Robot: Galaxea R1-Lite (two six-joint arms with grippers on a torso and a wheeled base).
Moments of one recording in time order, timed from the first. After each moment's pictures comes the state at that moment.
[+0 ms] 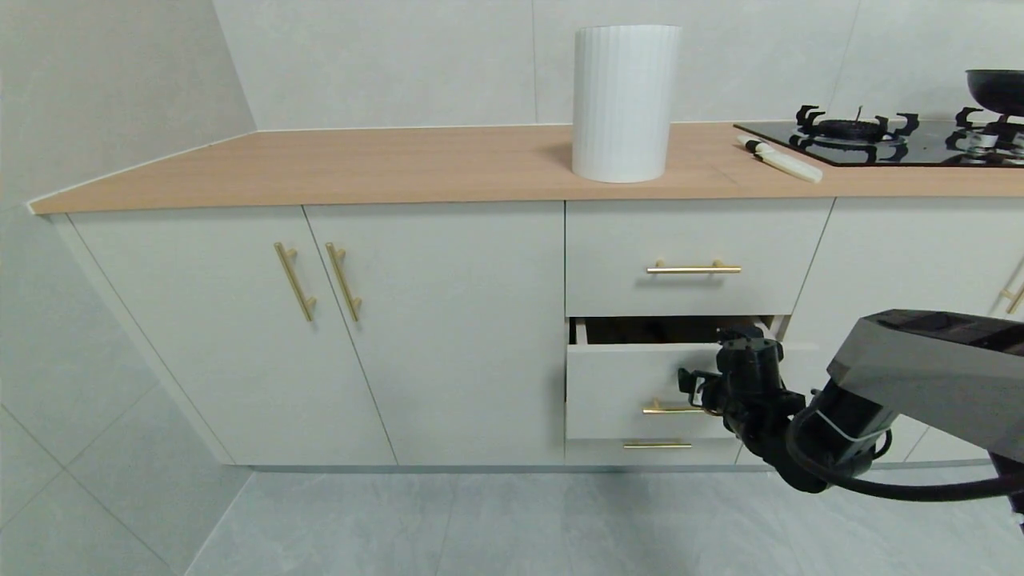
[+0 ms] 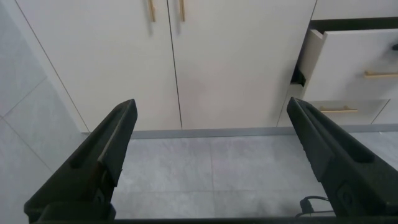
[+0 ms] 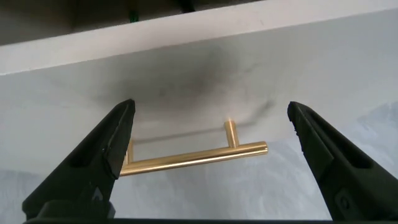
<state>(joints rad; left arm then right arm) 0.00 0.00 0.00 0.00 -0.03 0.01 0.31 2.38 -0.95 -1.02 -0.43 0.29</state>
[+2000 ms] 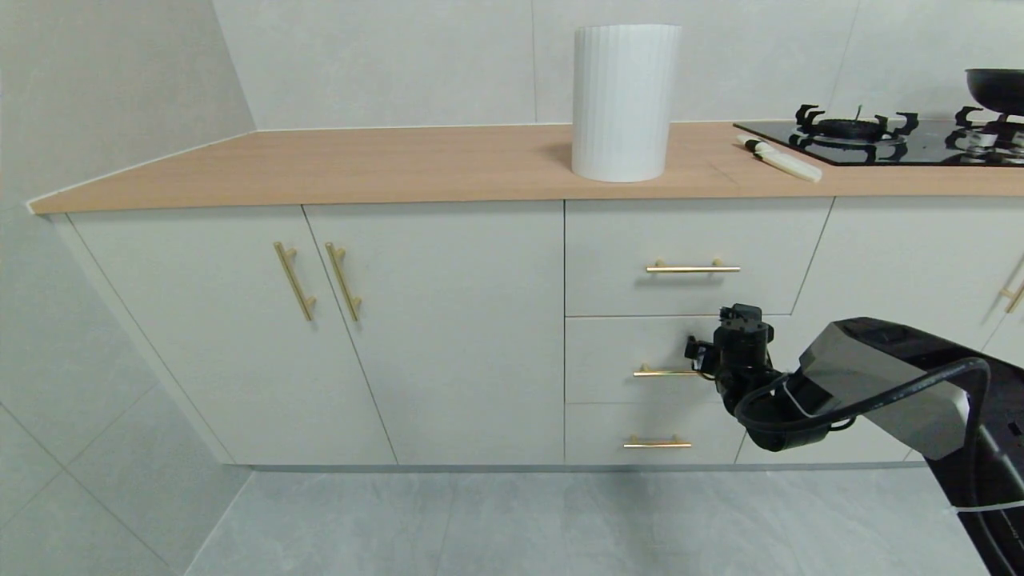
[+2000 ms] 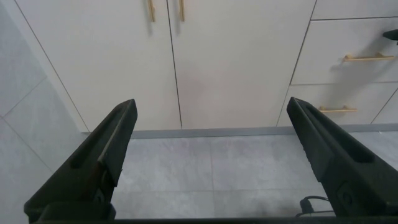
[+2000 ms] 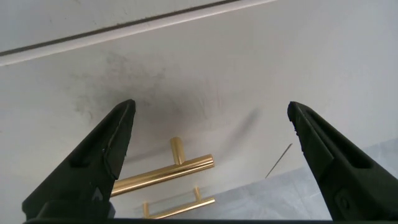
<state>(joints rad) 0.00 0.00 0.00 0.00 -0.03 0.01 0.22 2.59 -1.34 -1.02 -0.48 0.22</state>
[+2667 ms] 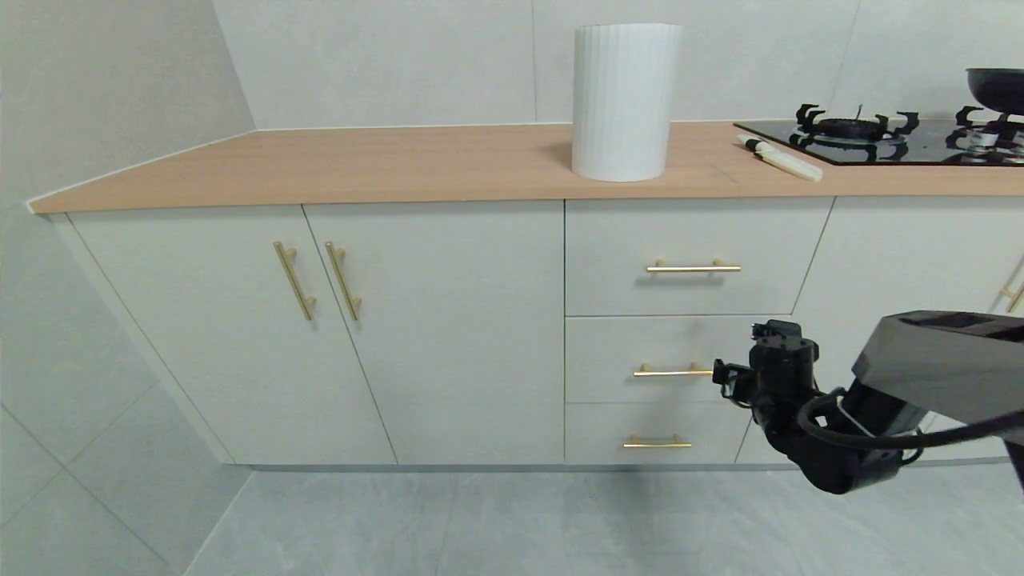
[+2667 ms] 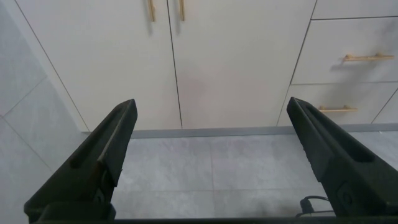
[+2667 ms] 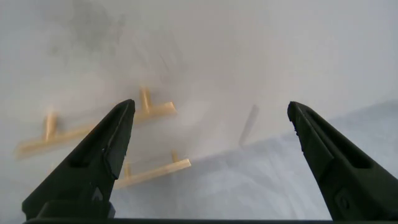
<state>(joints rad) 0.00 0.00 0.00 0.00 -0.03 0.01 0.24 2.34 -0.86 -1.16 -0.51 0.22</state>
